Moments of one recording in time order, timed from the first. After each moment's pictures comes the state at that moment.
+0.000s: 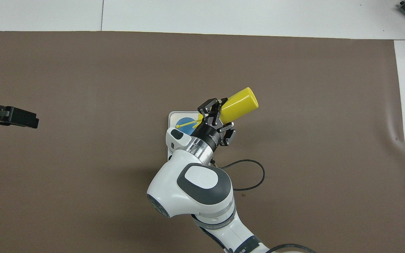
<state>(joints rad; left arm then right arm) -0.01 -0.05 -0.09 -1.59 -0.02 1.53 0.08 0.75 0.33 0.01 -1.84 -1.27 2.00 -0.42</state>
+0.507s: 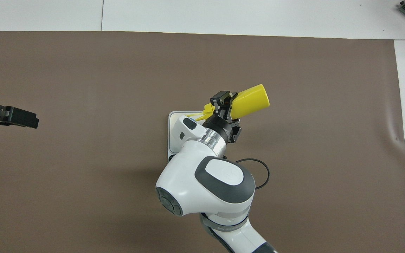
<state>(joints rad) -0.01 -0.05 -0.09 -1.59 -0.02 1.53 0.08 0.70 0.23 0.01 -1.85 -1.11 2.05 -0.42</state>
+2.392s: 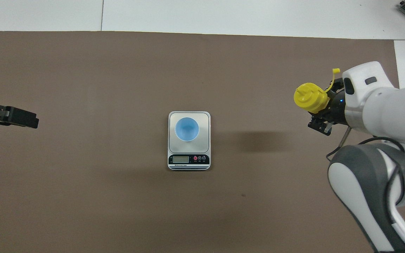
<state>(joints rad) -0.01 -0.05 -0.09 -1.59 -0.02 1.53 0.08 0.10 -0.08 0.00 -2.02 0.12 2.26 -1.09</state>
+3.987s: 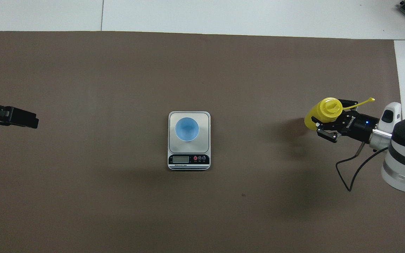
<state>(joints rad) -0.01 -0.05 -0.09 -1.59 -0.02 1.53 0.08 -0.18 0.09 0.00 -2.25 1.29 2.33 -2.03</state>
